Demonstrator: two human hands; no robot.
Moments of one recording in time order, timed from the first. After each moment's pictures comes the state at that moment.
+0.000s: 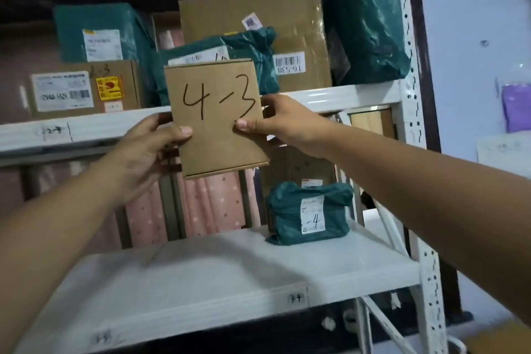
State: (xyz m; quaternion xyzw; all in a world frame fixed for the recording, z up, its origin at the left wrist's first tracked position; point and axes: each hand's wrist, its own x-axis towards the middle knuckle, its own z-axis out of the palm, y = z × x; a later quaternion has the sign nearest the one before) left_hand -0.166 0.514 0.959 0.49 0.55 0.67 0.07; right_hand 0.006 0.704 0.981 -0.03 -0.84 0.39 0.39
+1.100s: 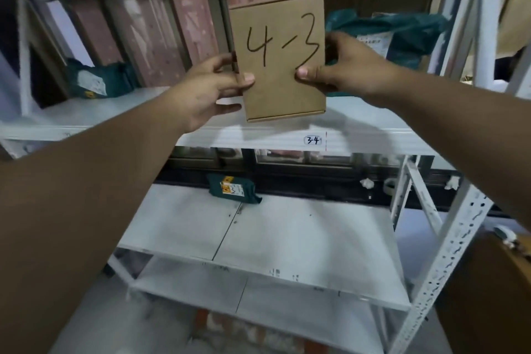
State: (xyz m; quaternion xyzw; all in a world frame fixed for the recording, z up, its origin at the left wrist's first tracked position) left_hand -0.131 0.565 0.778 0.33 0.71 0.60 0.14; right_hand -0.011 0.813 0.772 -0.04 -0.83 0.49 0.25
